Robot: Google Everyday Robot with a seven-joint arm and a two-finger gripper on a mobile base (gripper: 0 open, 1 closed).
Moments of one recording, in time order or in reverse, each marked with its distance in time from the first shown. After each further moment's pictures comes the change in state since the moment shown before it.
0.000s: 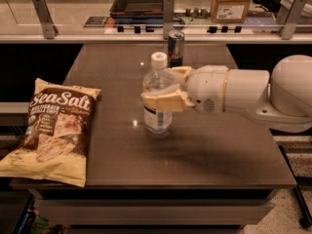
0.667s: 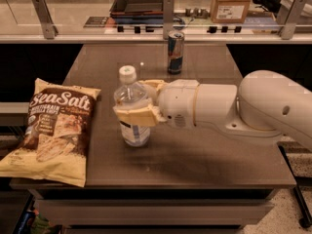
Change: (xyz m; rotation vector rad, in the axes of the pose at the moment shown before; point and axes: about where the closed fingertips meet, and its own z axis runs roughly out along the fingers) arm 0.007 0.051 0.044 -0.070 -0.006 0.012
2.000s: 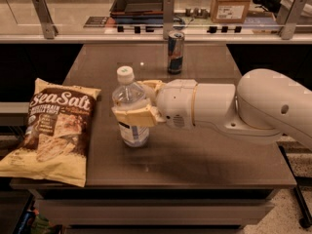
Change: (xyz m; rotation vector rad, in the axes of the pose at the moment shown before) arm -0.006 0.004 0.003 -0.008 0.001 -0.007
